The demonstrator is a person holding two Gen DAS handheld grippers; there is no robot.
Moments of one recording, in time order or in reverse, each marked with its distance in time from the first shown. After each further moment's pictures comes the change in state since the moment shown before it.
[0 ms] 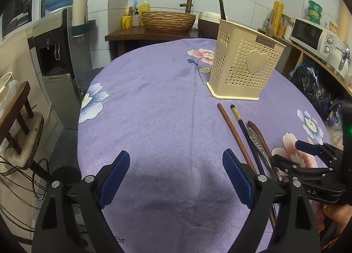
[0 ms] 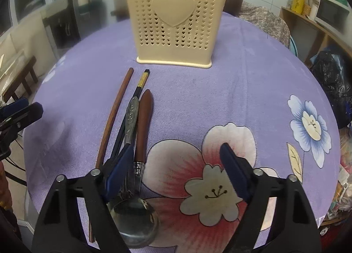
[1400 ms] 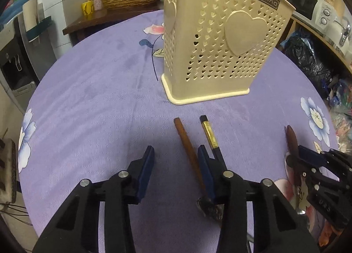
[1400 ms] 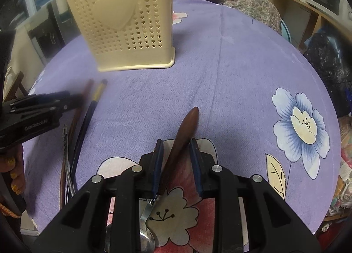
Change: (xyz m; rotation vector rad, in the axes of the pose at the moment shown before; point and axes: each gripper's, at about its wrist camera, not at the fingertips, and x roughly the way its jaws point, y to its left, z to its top) left arm 0.103 -0.075 0.052 0.128 0.192 -0.071; right arm 0.019 -0.057 0.019 0.093 0.047 -0.005
